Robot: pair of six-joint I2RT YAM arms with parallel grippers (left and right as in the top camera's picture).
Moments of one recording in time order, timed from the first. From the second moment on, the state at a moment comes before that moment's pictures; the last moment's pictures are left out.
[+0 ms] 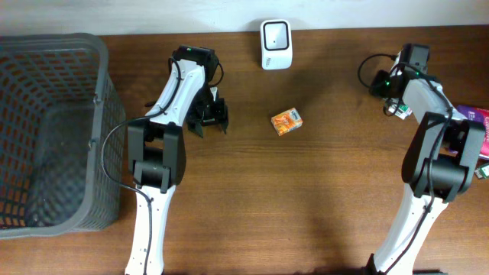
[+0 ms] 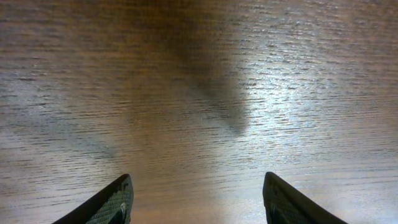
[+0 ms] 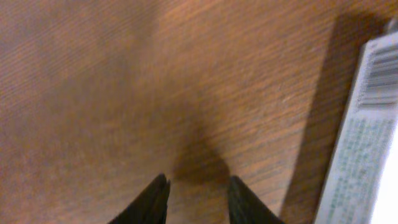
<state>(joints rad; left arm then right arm) -0.26 2.56 2.29 -1.54 0.21 -0.30 -0.27 2.30 1.69 -0.41 -0.06 0.21</state>
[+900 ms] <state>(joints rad) -0.43 2.56 2.29 -1.50 0.21 -0.30 -0.39 2.31 1.69 -0.34 0.04 0.24</state>
